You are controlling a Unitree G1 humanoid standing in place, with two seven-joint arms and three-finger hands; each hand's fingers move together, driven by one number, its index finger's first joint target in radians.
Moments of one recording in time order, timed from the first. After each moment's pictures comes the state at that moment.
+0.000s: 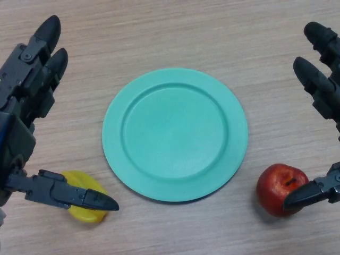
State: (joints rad) left arm 0.07 0.23 0.24 -0.84 -0.17 0.37 -0.30; right arm -0.01 -0.30 -0.24 -0.81 0.33 0.56 0.29
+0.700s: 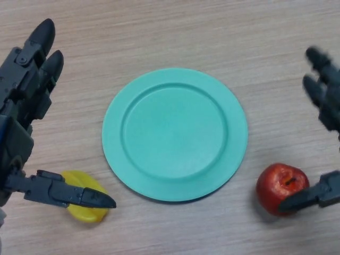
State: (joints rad) left arm 0.08 0.22 0.24 -0.78 -0.17 0.30 -0.29; right arm 0.04 -0.27 -0.18 -0.39 -0.04 0.05 0.37
